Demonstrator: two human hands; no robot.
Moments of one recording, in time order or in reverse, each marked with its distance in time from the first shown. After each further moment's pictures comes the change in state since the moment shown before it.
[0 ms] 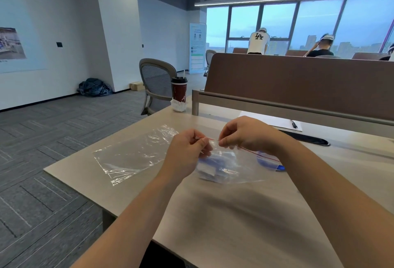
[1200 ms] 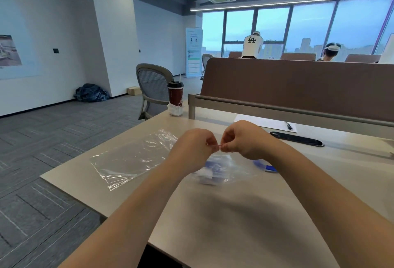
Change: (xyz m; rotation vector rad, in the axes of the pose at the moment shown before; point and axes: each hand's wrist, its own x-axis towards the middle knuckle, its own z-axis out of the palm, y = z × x) left_hand 0.013 0.037 0.012 0.738 -0.214 0.124; right_hand -0.005 0.005 0.005 -0.182 0.092 0.024
